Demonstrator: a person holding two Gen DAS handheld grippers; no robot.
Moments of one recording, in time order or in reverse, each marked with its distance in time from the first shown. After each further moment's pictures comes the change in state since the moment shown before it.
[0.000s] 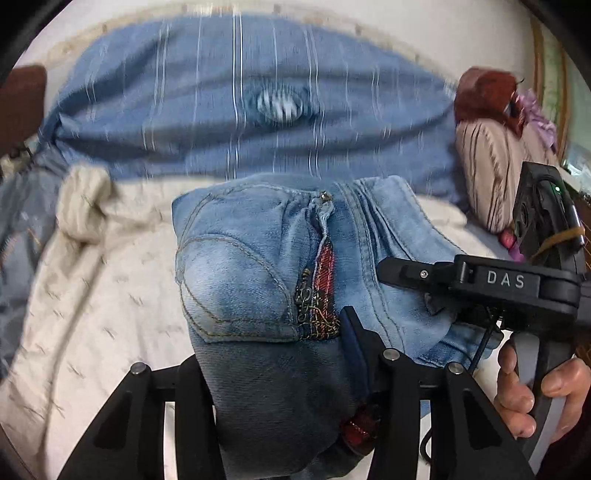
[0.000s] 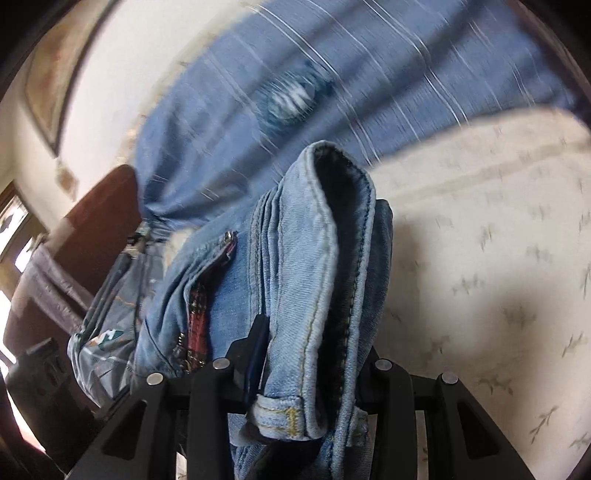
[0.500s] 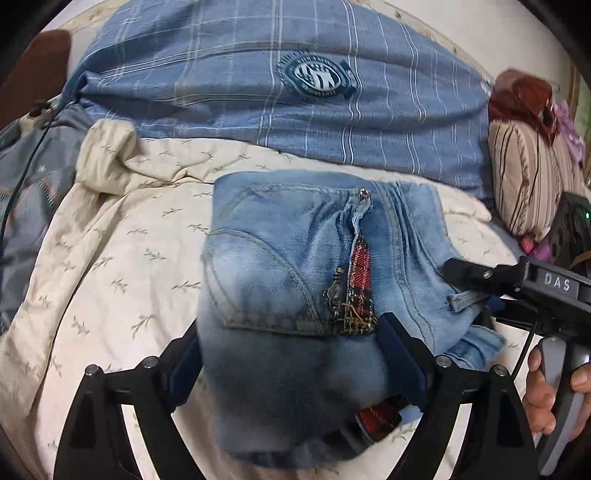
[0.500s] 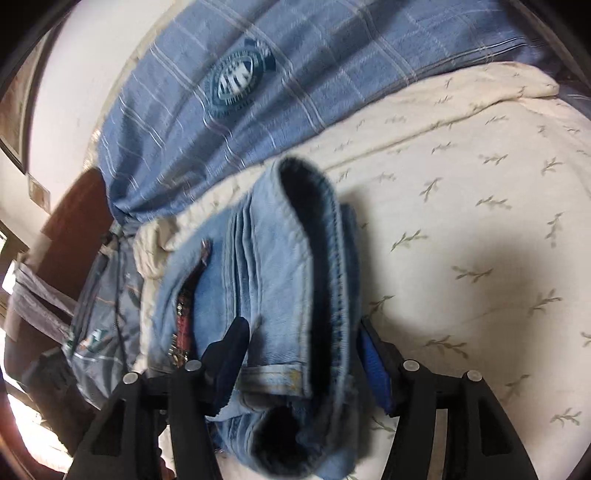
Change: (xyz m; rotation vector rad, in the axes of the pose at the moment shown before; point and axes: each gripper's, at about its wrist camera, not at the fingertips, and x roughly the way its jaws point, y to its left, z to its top) left arm -0.005 0.014 -0.013 -0.108 0.053 0.079; right arm -0.019 -0.033 -0.002 0.084 0.054 -0.044
